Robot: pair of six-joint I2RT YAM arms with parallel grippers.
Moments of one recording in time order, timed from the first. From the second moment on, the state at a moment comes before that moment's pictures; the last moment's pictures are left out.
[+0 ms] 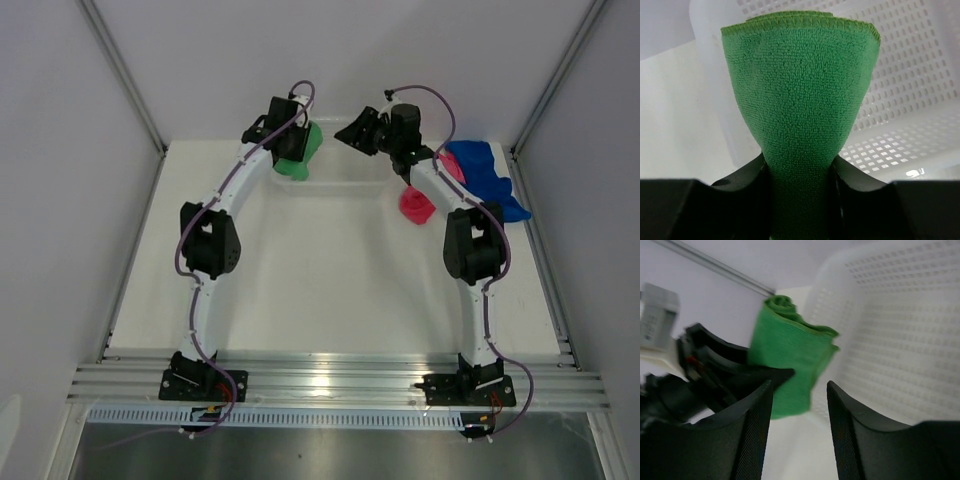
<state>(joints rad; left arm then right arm) -0.35 2.31 2.29 -0.65 -0.07 0.03 0.31 2.23 1.94 0.05 -0.45 0.71</state>
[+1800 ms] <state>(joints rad) -0.49 2.26 2.09 -0.44 -0.20 0.52 0.39 2.43 2.04 0.17 -0.35 1.38</state>
